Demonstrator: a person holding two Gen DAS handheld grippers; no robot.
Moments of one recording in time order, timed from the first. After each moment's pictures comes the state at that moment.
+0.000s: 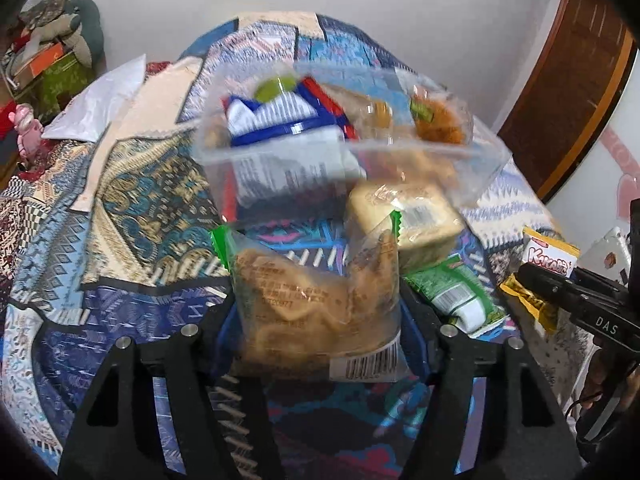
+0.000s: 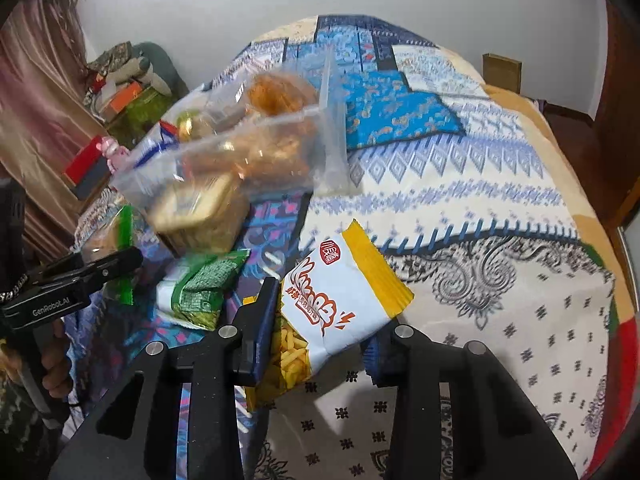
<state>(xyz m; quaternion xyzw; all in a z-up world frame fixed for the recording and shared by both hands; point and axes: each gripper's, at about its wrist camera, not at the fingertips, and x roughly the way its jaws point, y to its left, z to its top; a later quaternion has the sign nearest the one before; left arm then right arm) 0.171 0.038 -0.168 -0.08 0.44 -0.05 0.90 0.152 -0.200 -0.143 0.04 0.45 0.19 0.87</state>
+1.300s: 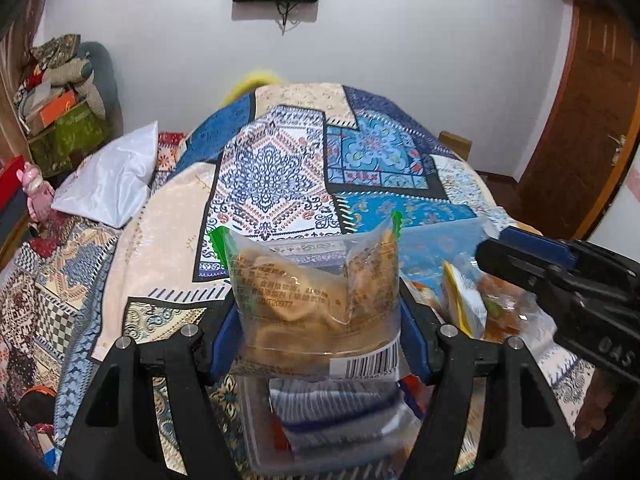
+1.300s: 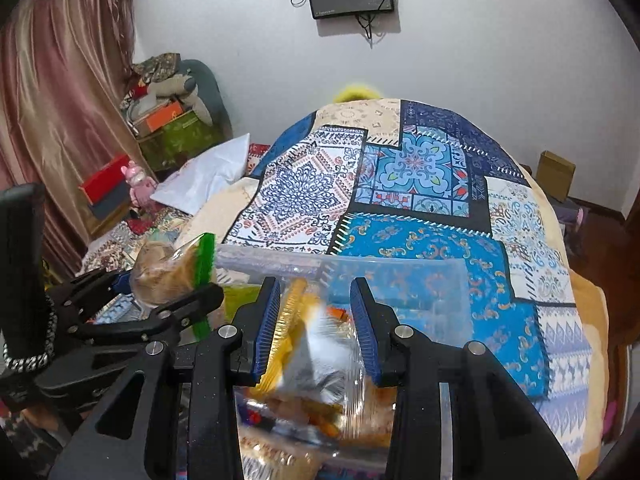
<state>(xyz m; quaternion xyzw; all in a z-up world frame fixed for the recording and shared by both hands) 0.313 0.070 -0.113 -0.06 0.37 -0.01 0.93 0.288 -0.085 -0.073 -0.02 0.36 0.26 0.90</state>
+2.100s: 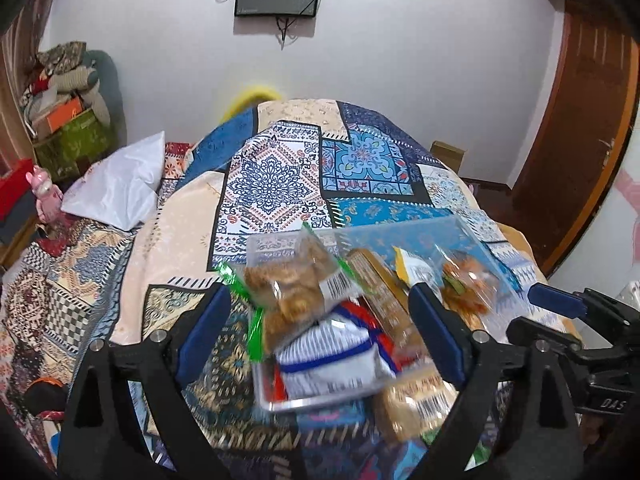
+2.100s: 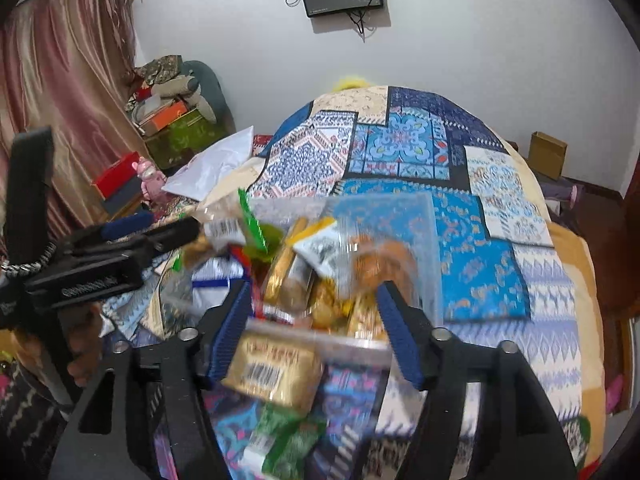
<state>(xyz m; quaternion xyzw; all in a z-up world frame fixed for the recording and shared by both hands) 0.251 0.065 -0.081 -0.05 0.34 -0.01 0.94 0.223 -0.129 -0.073 0.00 0.37 0.26 0.89</state>
